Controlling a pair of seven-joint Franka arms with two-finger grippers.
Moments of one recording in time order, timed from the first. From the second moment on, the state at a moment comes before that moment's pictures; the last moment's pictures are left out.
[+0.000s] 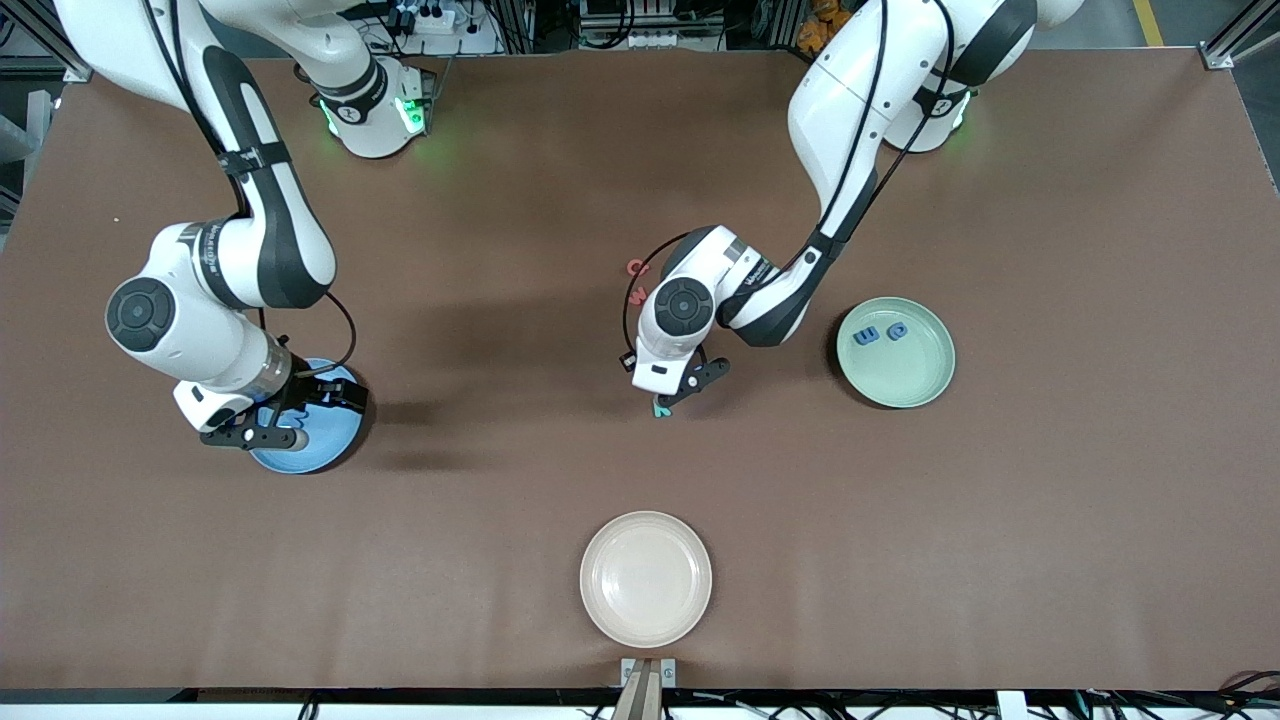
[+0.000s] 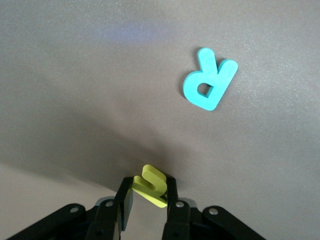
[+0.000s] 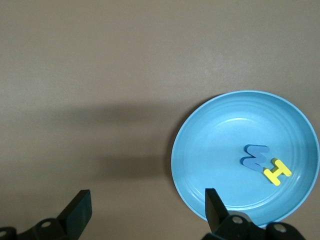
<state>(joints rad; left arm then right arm) -0.64 0.85 -0.17 -1.46 -0.11 2.24 -1.22 0.25 0.34 -0.16 -1.94 0.14 2.26 0.07</state>
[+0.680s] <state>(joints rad) -0.63 0.81 -0.16 -1.45 -0.08 2.01 -1.14 0.30 0.34 -0.15 -1.94 0.14 2.25 0.10</state>
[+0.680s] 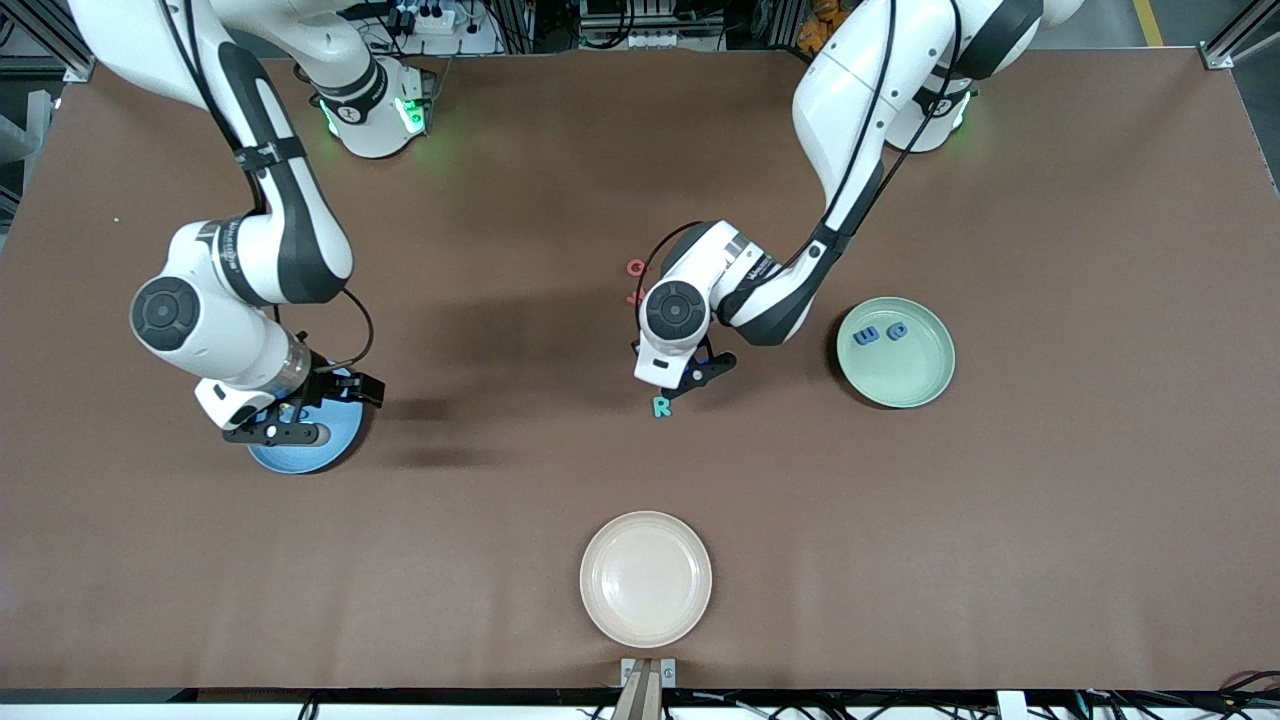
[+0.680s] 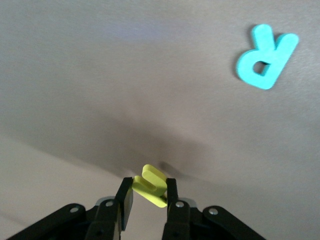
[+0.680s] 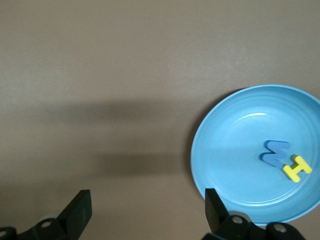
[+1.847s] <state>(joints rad) -0.37 0.50 -0.15 -1.80 0.03 1.89 -0.65 0.63 0.28 -0.15 -2.03 0.14 2.28 0.52</state>
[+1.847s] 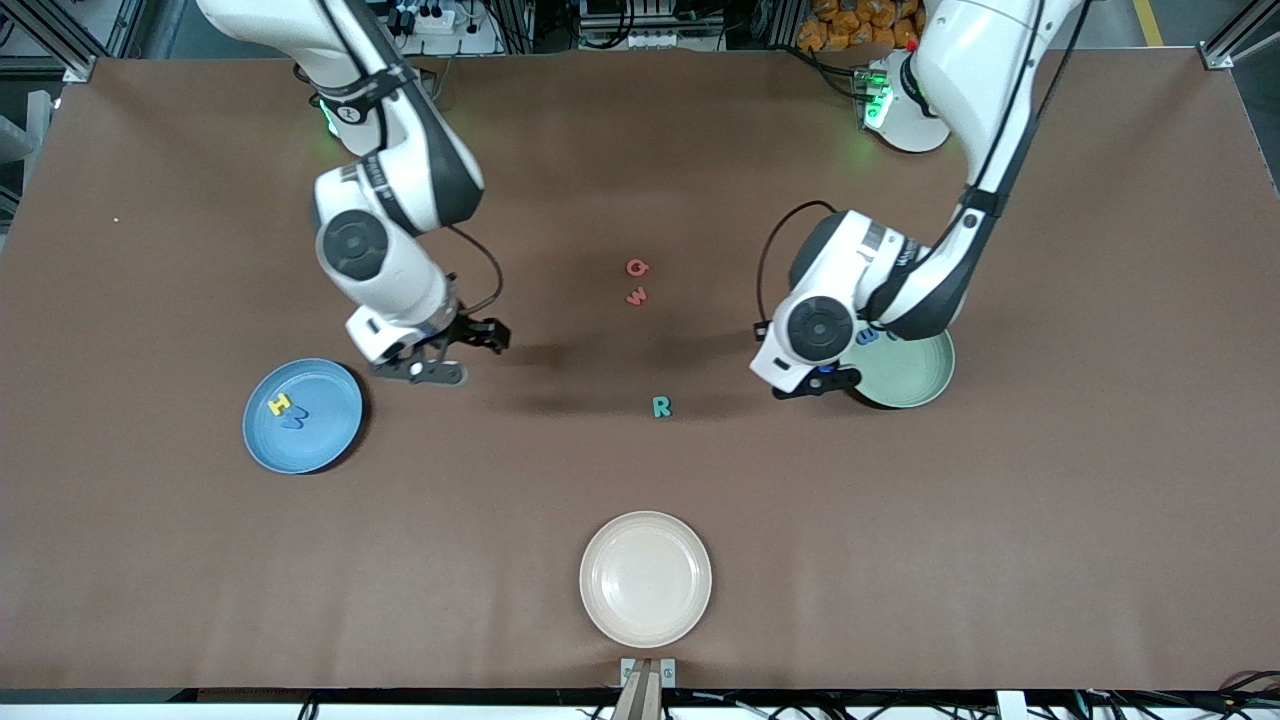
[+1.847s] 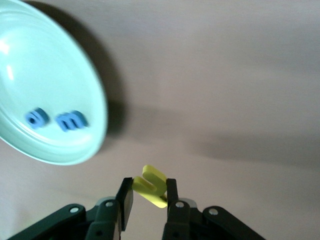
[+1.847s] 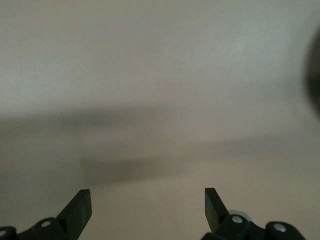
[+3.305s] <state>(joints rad) -0.04 0.40 -0.17 -2.18 0.27 2.29 -0.27 1.18 0.53 -0.14 -2.06 0.14 2.59 1.06</state>
